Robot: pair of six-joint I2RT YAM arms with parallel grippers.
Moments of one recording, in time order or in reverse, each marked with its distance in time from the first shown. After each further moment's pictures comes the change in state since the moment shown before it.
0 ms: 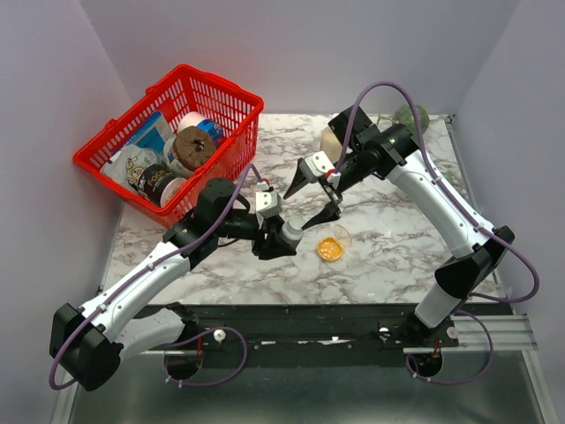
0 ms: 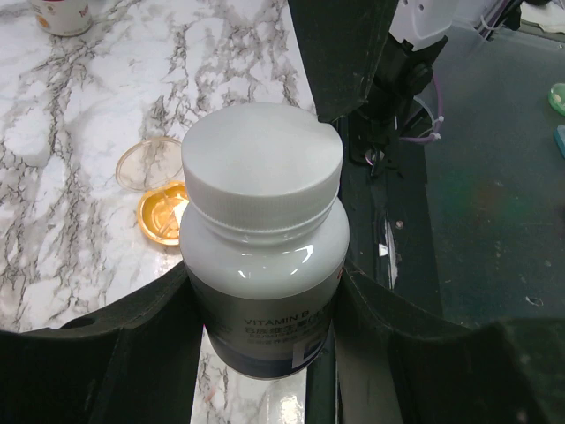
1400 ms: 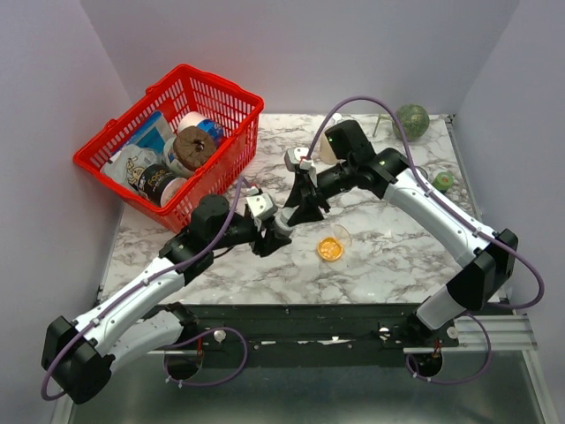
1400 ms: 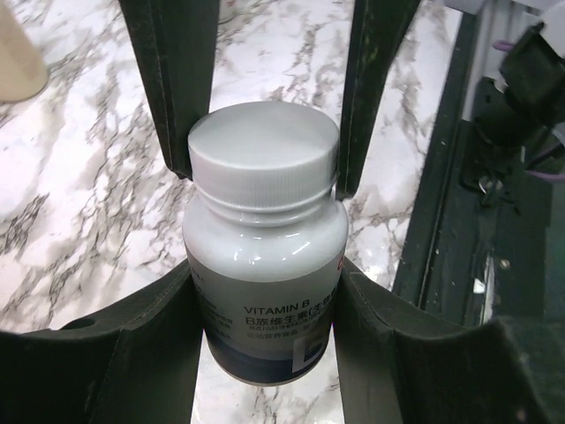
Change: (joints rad) left arm -0.029 -0.121 -0.140 0.122 -0.354 -0.034; right arm 0.027 -0.098 -0.329 0.476 0.122 0.651
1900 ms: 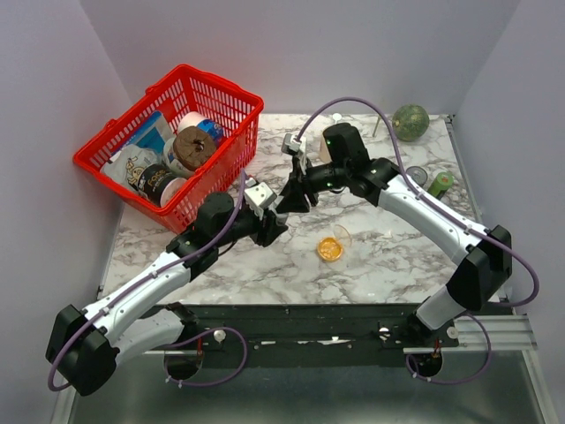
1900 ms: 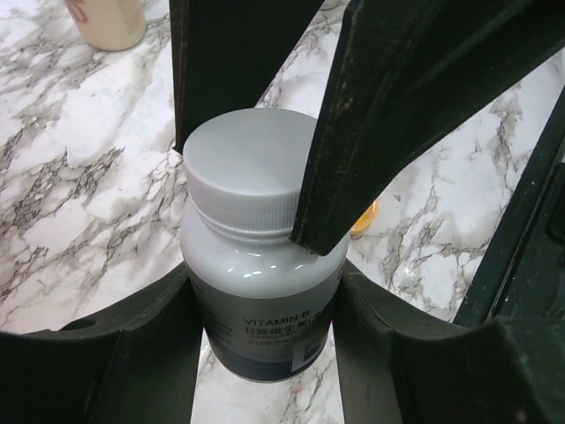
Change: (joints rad) left arm 0.006 0.071 -0.014 0.072 -0.229 -0.071; right arm 0.009 -0.005 -0.137 0.379 0.235 0.475
